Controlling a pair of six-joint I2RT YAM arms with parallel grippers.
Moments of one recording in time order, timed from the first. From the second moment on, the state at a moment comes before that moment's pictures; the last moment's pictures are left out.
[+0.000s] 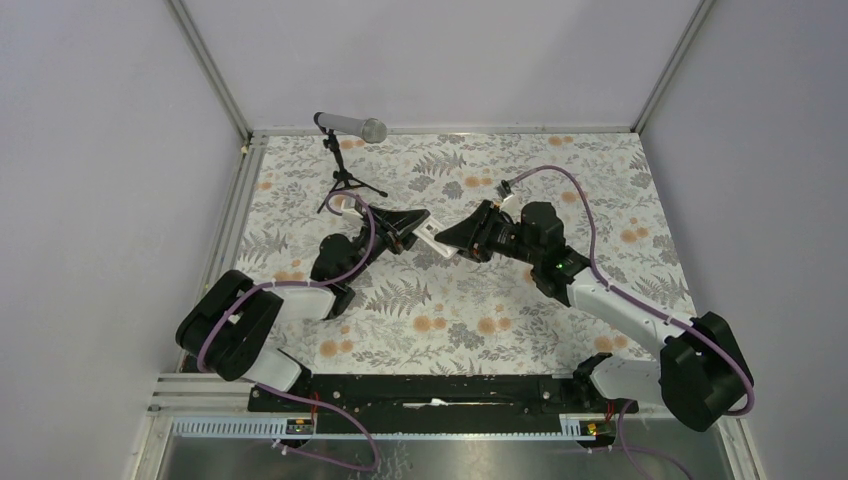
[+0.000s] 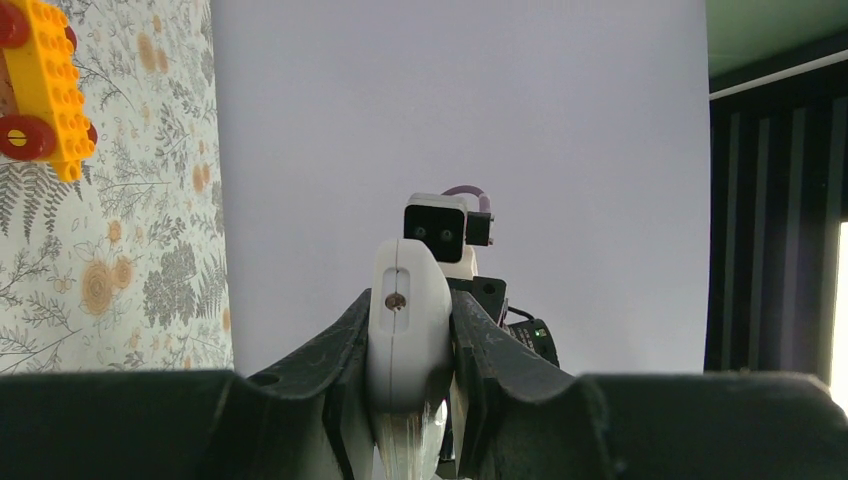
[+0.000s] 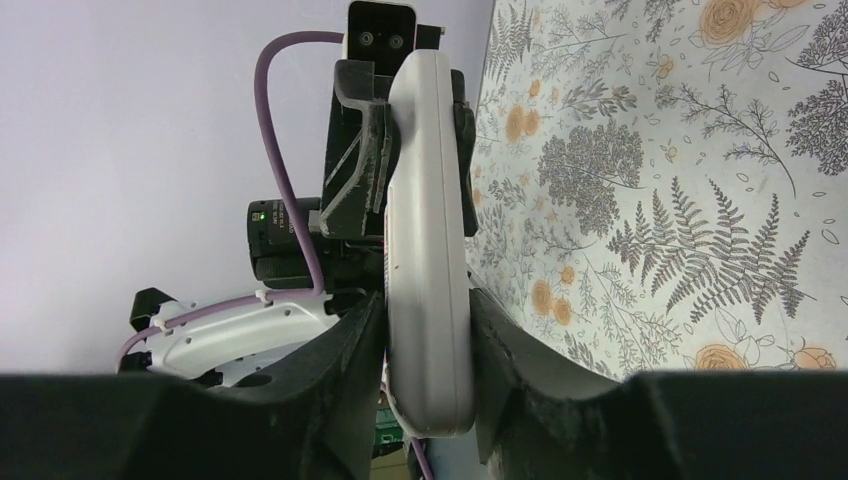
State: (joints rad) left arm -0.56 1.47 0.43 1.22 0.23 -1.72; right arm 0.59 1.22 0.70 0.31 -0.47 1.21
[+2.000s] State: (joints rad) left arm -0.50 1.49 0.63 1.10 0.90 -1.31; right arm 0.58 1.33 0.67 0.52 -0.86 0.88
